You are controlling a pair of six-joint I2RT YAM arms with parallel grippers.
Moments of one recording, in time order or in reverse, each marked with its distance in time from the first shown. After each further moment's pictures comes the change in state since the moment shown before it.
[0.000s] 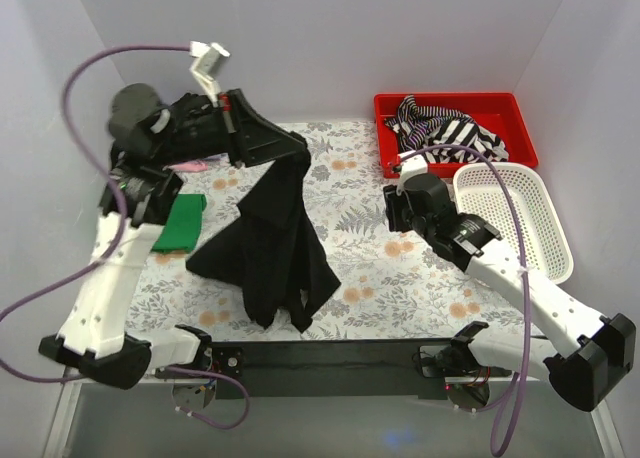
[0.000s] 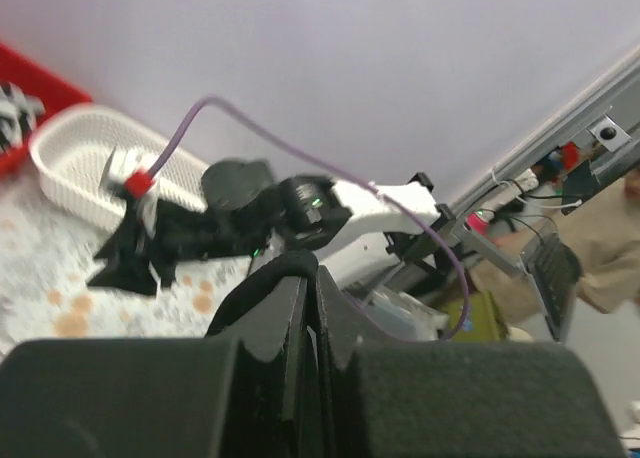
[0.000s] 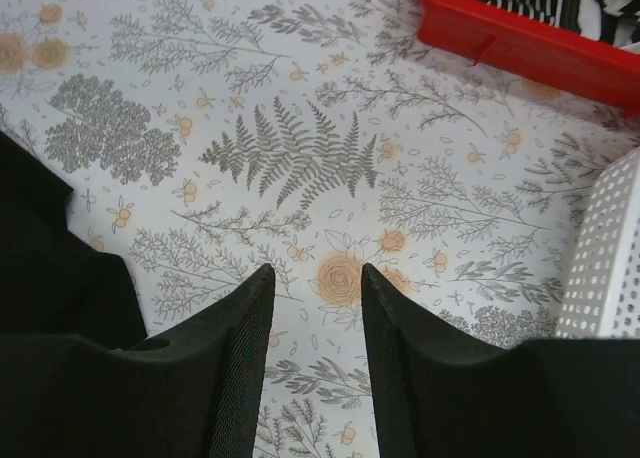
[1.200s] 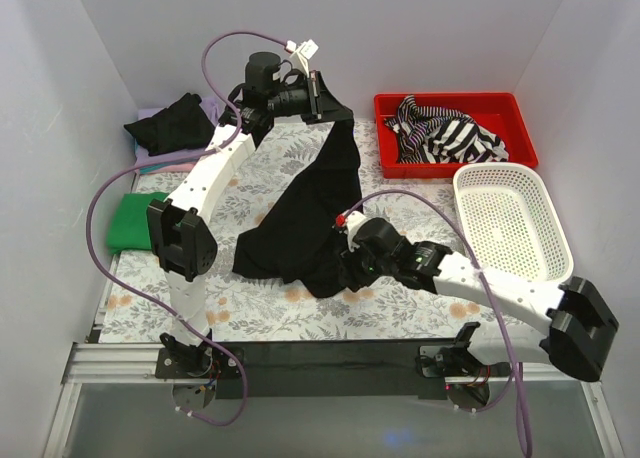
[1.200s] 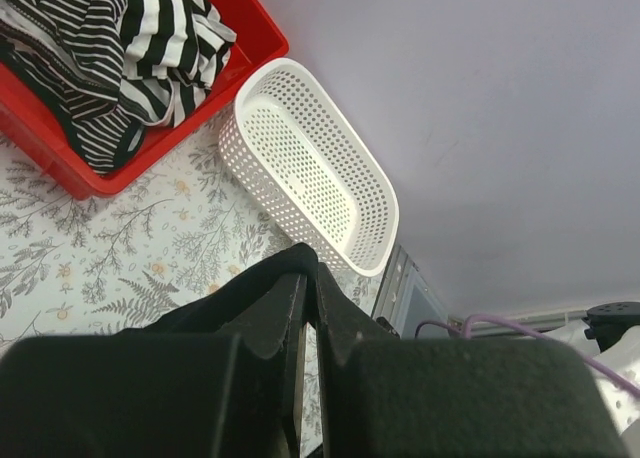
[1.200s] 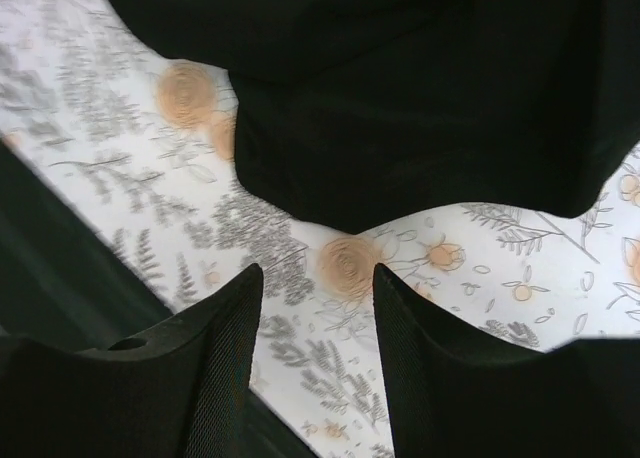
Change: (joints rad) left arm -0.031 0.768 0.273 0.029 -0.144 0.148; right arm 0.285 0.079 -0.196 0.105 -0.315 0.111
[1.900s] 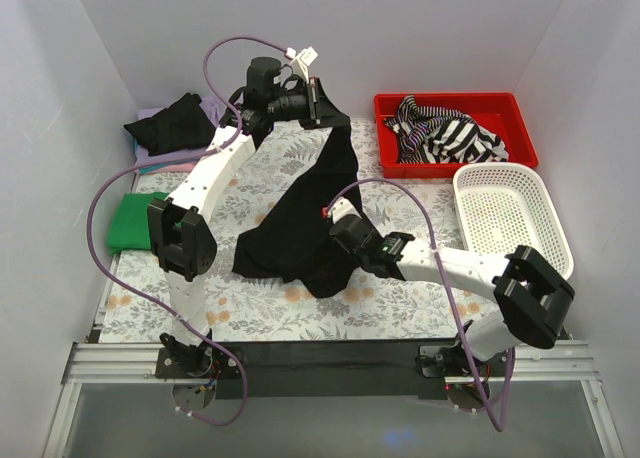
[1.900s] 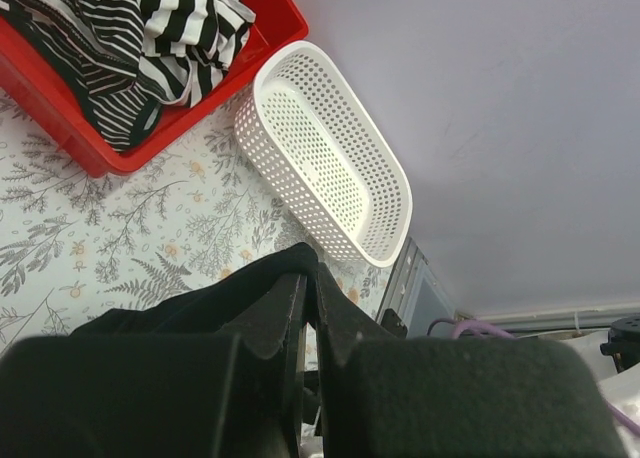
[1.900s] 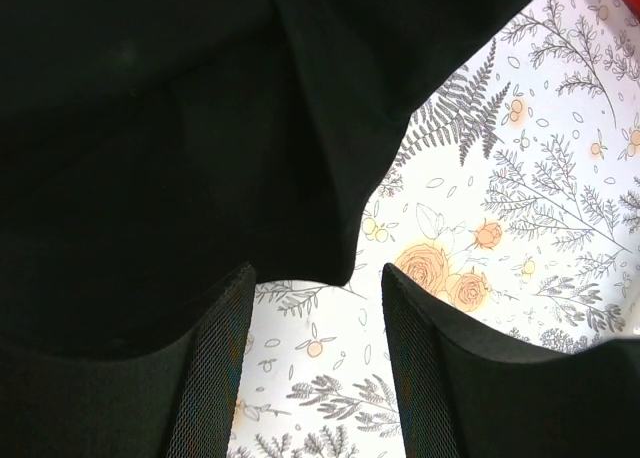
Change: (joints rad) left arm 0.008 0.000 -0.039 -0.031 -0.010 0.027; right arm 0.033 0.284 0.108 0.055 0.562 -0.169
